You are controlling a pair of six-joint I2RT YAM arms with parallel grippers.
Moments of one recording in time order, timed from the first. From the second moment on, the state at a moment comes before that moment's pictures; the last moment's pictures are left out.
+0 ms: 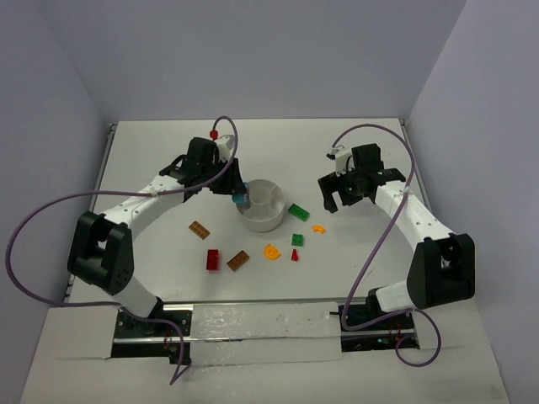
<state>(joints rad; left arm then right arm) -0.47 1.59 1.16 -0.31 0.28 -0.33 0.16 1.40 1.03 -0.62 -0.23 -0.26</state>
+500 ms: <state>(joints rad) -0.48 1.60 1.17 -0.32 0.25 -0.33 0.16 1.40 1.03 -0.62 -0.23 -0.26</state>
